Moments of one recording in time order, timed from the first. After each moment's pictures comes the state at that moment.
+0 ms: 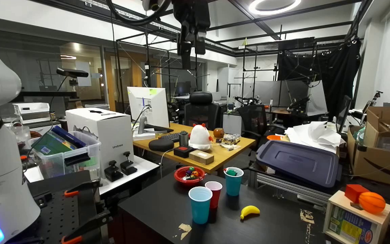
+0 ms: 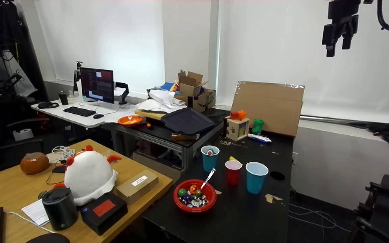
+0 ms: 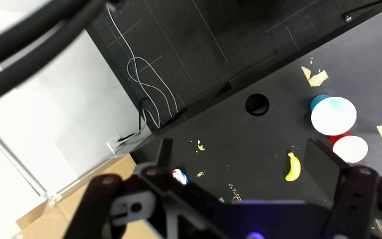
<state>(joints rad) -0.21 -0.32 -0.10 -2.14 -0.32 1.82 -0.02</state>
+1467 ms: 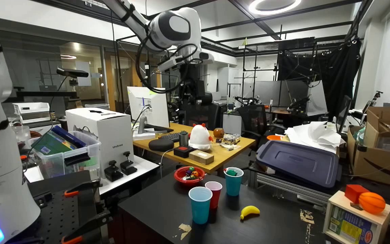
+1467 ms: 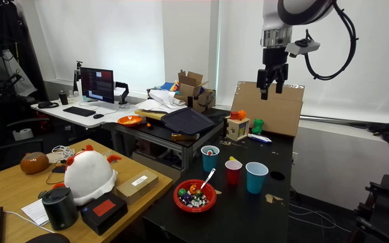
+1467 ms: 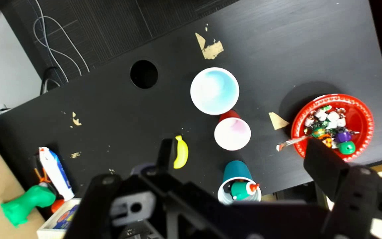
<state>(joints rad) -0.01 0.02 0.01 -2.13 -0.13 2.13 0.12</state>
